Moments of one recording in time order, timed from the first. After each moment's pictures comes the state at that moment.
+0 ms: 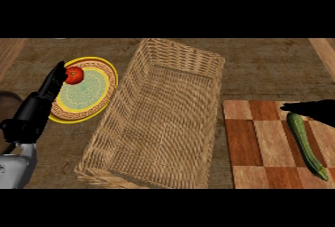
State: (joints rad) left arm -0.19 0.44 -0.05 -1.52 0.03 0.04 -0.04; right arm -0.34 -0.88 0.28 -1.35 0.66 0.77 -0.18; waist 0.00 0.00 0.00
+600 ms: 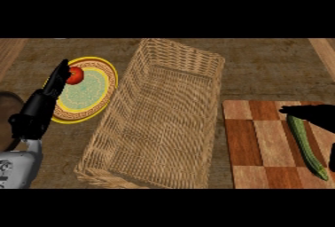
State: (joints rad) left arm -0.22 0.37 -0.01 -1.51 -0.04 0.01 -0.02; right arm -0.31 -0.80 0.21 -1.25 0.82 0.68 -0.31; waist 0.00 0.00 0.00
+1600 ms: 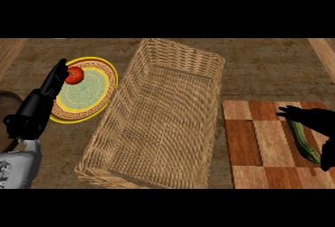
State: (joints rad) left arm -0.22 0.32 0.07 -1.52 -0.10 -0.07 -0.02; right arm -0.32 -0.68 0.13 -1.10 1.02 0.62 -0.39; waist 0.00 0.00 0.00
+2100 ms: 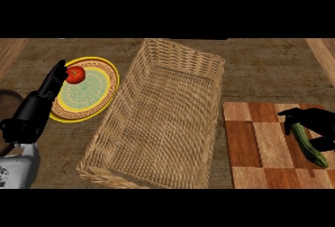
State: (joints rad) left arm -0.19 0.30 0.07 -1.59 -0.11 -0.09 0.02; right arm -0.33 -0.64 0.10 -1.01 1.07 0.51 -0.46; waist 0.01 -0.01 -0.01
